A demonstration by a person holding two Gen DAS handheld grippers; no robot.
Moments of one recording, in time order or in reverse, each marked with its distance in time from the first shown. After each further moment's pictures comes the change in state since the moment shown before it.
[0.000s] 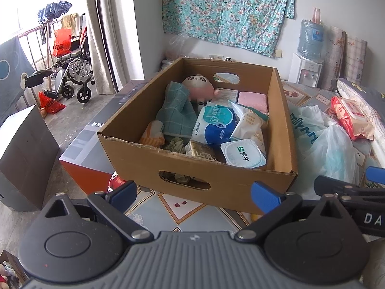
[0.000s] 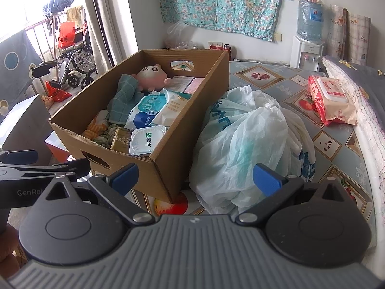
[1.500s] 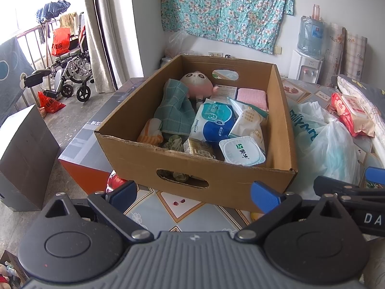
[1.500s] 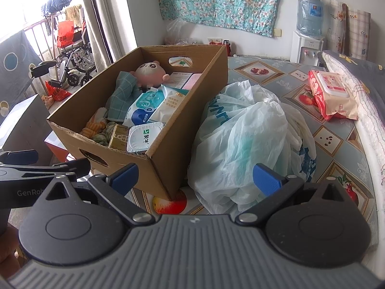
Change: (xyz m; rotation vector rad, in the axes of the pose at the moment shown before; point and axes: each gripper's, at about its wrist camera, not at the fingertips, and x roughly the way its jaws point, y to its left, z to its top) left arm -0.001 -0.001 0.000 -0.002 0.006 0.001; right arm 0.002 -0.006 -0.002 0.009 0.014 0.009
